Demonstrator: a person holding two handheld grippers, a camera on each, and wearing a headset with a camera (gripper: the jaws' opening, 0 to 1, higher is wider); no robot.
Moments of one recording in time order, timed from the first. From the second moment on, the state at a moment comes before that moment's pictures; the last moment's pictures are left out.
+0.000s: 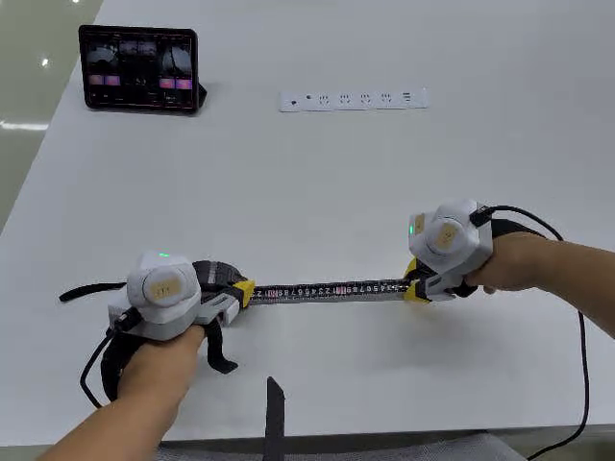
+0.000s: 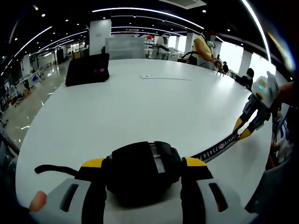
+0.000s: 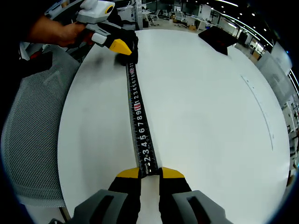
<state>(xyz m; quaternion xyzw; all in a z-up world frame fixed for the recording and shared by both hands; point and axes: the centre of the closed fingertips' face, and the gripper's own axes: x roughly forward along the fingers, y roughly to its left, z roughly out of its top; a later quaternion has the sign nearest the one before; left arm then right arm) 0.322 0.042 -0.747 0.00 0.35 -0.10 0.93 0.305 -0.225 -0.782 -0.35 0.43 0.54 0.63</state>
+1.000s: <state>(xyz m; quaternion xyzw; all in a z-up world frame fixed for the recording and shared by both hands) 0.319 0.041 -0.749 0.00 0.36 -0.12 0.93 0.303 -0.215 -0.783 -0.35 0.43 0.54 0.63</state>
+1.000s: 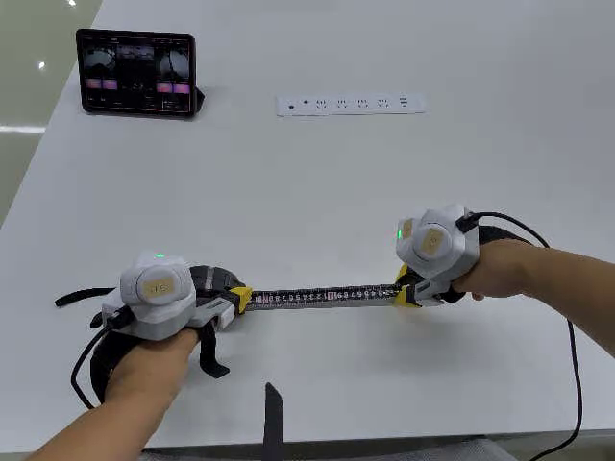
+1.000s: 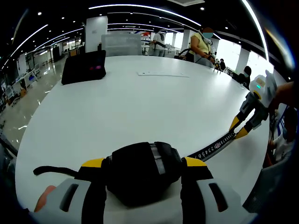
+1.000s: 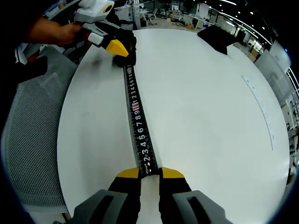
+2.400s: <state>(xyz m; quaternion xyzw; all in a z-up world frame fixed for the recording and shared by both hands) 0.320 0.041 -0.749 0.00 0.36 -0.12 0.93 0.301 -0.196 -0.783 -0.36 0.44 0.54 0.62</state>
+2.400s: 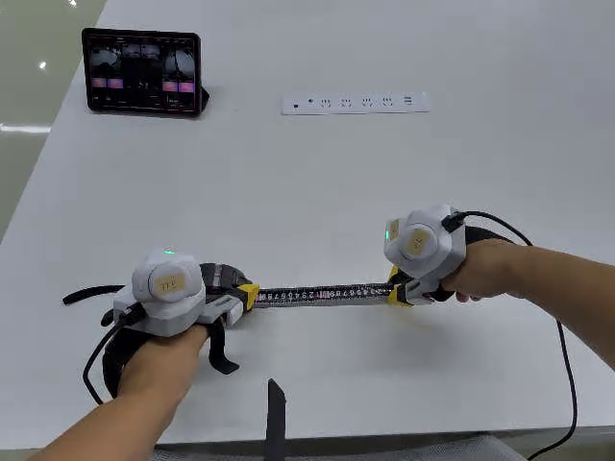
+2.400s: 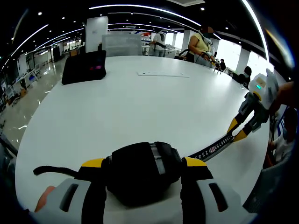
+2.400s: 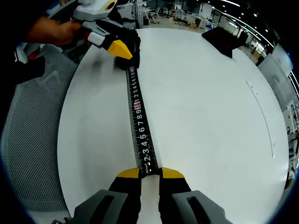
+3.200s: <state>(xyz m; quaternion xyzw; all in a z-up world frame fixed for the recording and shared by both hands) 0.320 0.041 -0.749 0.00 0.36 -0.12 0.93 0.300 -0.182 -0.784 -0.35 0.45 0.53 0.63</state>
